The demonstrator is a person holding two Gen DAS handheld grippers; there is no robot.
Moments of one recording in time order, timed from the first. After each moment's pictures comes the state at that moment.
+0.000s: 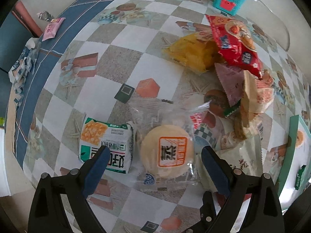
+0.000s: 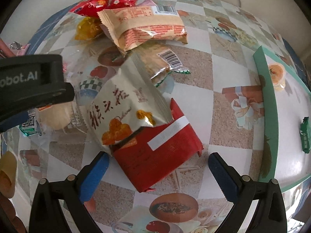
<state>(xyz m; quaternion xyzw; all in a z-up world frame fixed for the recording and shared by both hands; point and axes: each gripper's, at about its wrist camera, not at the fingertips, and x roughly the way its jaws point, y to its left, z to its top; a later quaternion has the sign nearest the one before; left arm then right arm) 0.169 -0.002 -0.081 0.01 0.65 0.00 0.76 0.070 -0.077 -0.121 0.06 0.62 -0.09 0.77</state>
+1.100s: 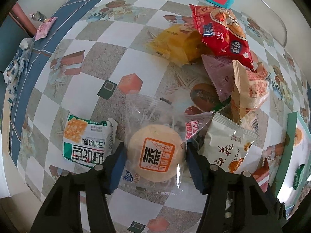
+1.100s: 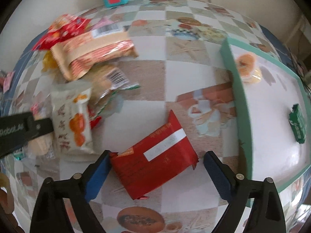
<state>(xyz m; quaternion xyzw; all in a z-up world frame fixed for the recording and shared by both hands) 0.168 -0.046 -0.091 0.00 0.66 -0.01 0.76 0.064 -0.140 -0.111 0.10 0.59 -0.16 0.78</state>
